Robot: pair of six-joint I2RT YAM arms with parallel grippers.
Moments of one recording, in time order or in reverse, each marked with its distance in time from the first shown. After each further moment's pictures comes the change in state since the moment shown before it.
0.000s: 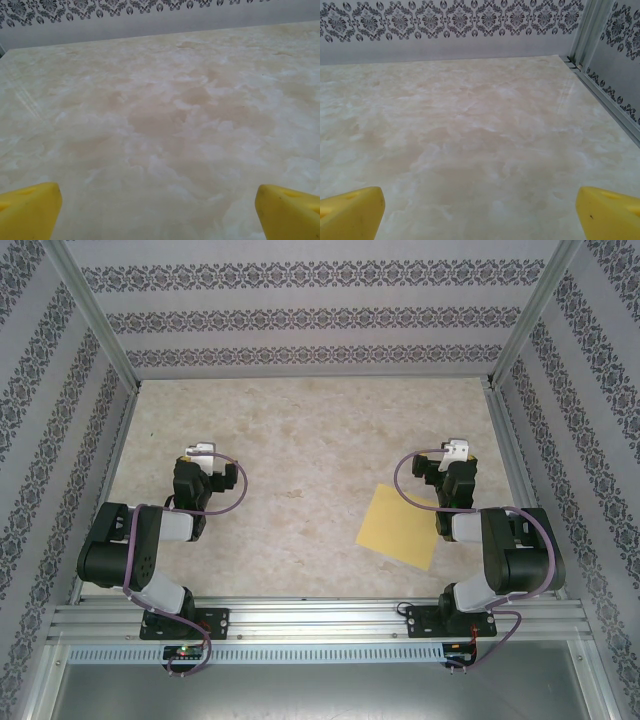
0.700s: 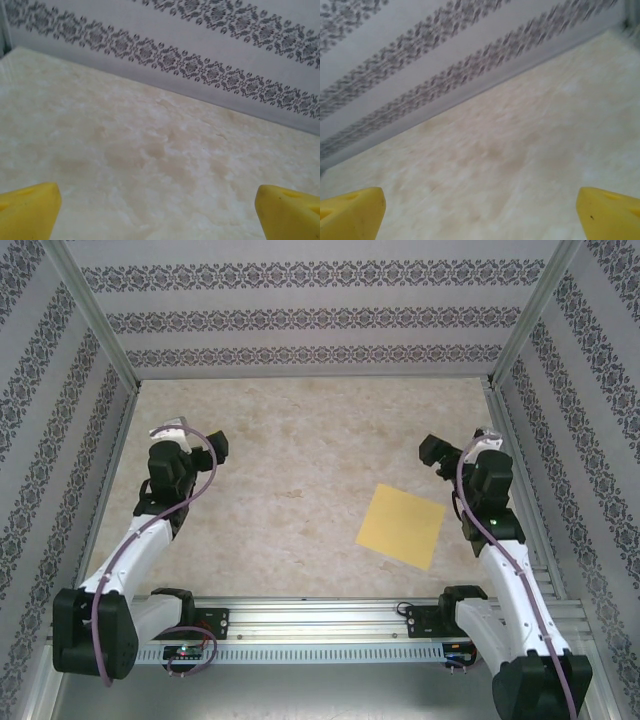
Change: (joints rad) left arm 0.000 -0.486 0.218 -0.677 0.021 -0.429; right arm 0.018 -0.707 0.259 -1.021 -0.248 0.524
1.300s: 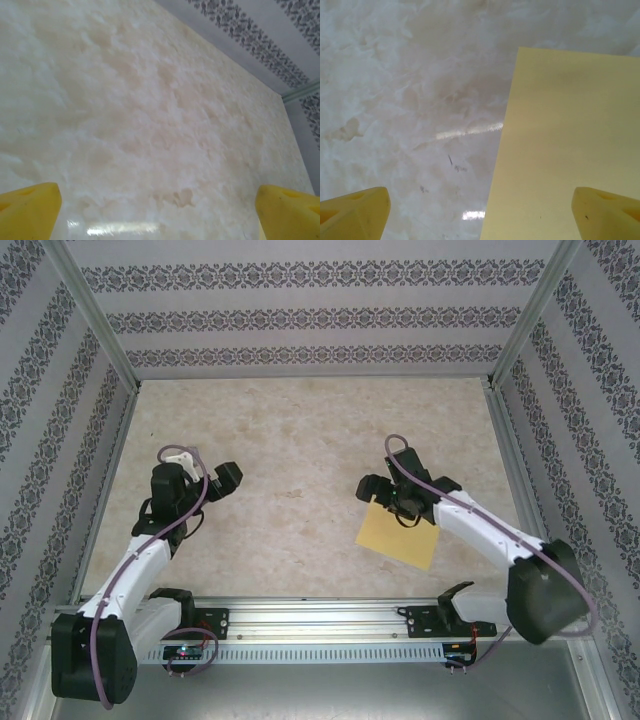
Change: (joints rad) left arm 0.006 -0.117 -0.148 -0.155 0.375 -0.227; right arm 0.449 0.499 0.175 -0.375 0.107 0.222
